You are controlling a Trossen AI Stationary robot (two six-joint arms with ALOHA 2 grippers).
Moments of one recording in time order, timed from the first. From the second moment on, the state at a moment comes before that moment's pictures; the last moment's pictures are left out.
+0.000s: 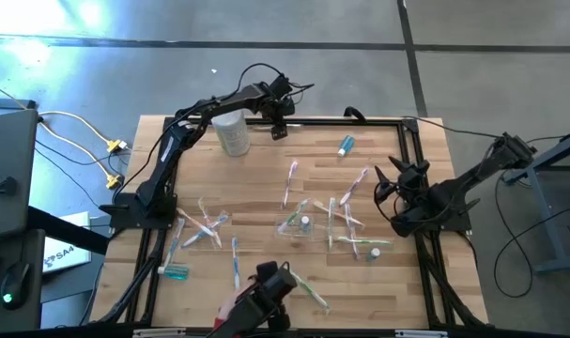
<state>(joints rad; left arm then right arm) 0.72 2.34 1.97 -0.73 0.07 0.47 0.52 0.81 0.50 -0.99 1.47 1.15</state>
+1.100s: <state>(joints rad) 0.68 2.35 1.97 -0.80 0.13 0.49 0.46 0.87 0.50 -0.98 1.46 1.15</state>
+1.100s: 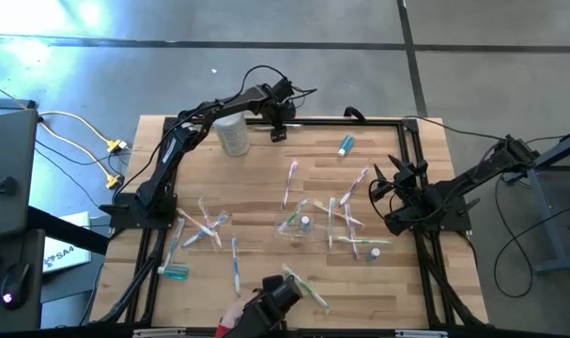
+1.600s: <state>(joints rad) 0.68 2.36 1.97 -0.84 0.18 0.47 0.46 0.87 0.50 -0.98 1.46 1.15</state>
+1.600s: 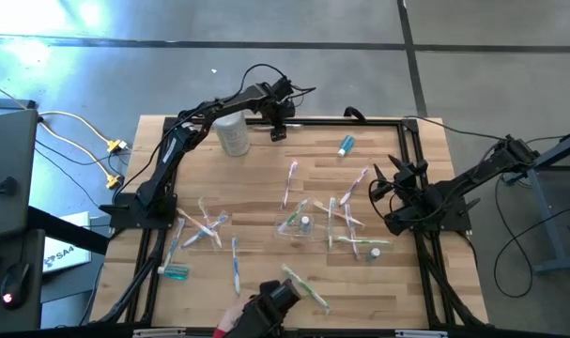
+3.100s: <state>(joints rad) 0.65 2.36 1.97 -0.86 0.20 0.42 0.46 0.87 0.50 -0.98 1.45 1.15</state>
